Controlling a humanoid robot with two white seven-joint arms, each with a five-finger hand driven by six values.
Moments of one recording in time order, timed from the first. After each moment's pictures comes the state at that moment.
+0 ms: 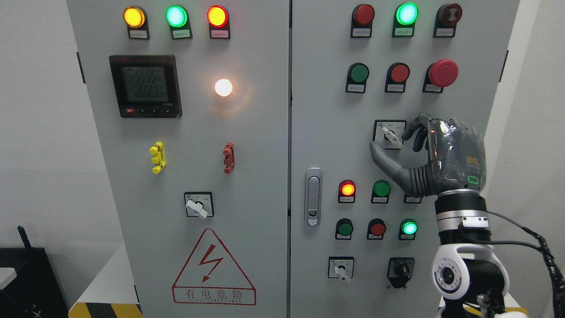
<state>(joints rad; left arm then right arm) 0.06 -0.08 0.00 0.00 0.04 -0.09 0.09 -0.72 0.05 -0.02 -1.81 1.18 0.16 0.13</state>
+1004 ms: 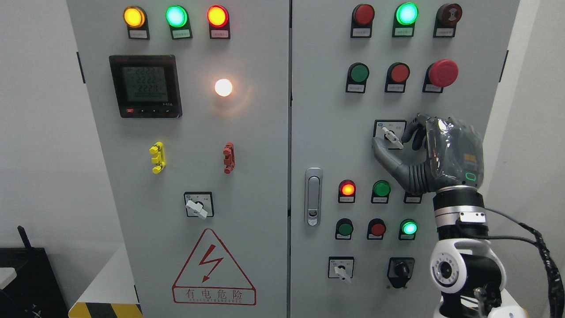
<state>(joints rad) 0.06 -0.08 0.00 0.00 0.04 -0.09 0.09 -0.73 0.05 -0.02 -1.79 1.18 0.17 0.13</state>
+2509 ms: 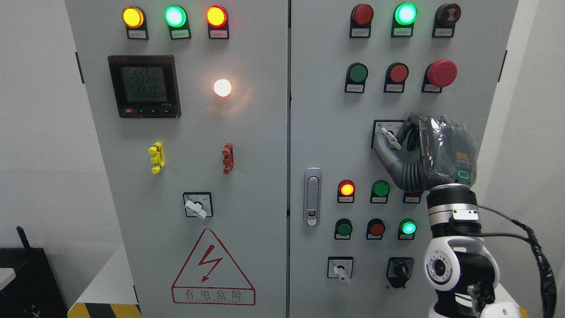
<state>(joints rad) 0.06 -0.08 0.00 0.00 0.04 -0.09 0.10 -0.74 0.05 0.00 -1.77 1.18 0.17 0.13</state>
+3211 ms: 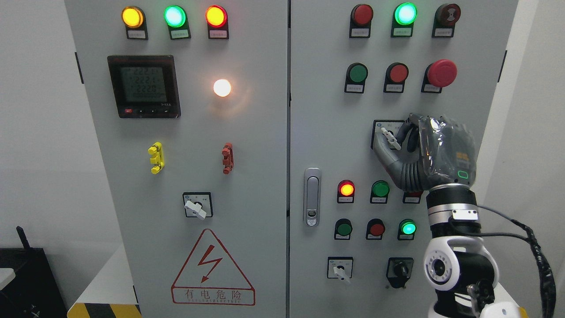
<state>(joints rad) 0.06 -0.08 0.00 0.00 0.04 -0.09 0.09 -0.74 0.05 0.00 -1.77 1.18 0.17 0.13</state>
